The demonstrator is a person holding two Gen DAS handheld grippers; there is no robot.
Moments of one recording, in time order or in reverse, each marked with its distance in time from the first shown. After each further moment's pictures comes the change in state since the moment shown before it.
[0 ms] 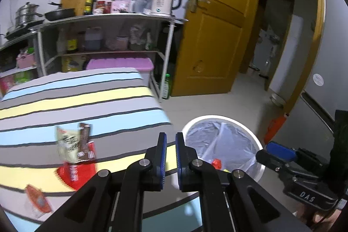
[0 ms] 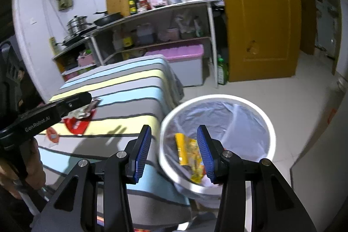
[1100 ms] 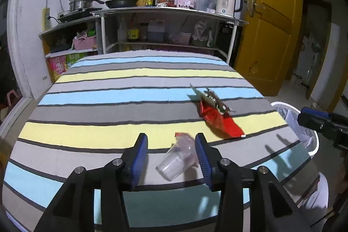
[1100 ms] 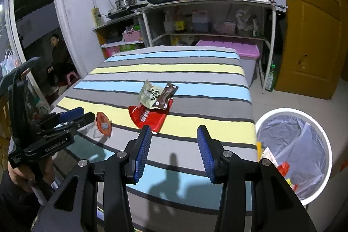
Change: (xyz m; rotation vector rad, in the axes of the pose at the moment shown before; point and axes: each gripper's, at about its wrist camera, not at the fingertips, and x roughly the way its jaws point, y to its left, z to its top) left arm -0.076 0.164 -0.079 -0.096 0.005 0.278; right arm 0.042 0.138 -0.004 -0.199 0.092 0.207
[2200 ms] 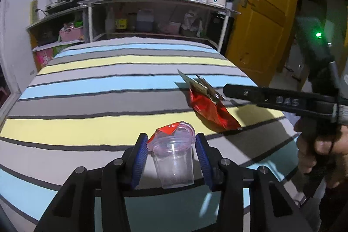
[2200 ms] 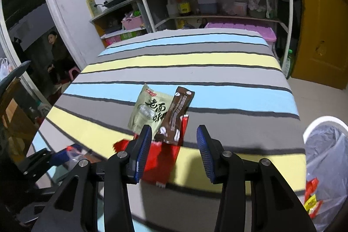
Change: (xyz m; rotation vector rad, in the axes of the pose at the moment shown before) left arm 0.027 -0.009 -0.002 0.002 0.050 -0.066; right arm 0.114 0.003 0.040 0.050 0.111 0.060
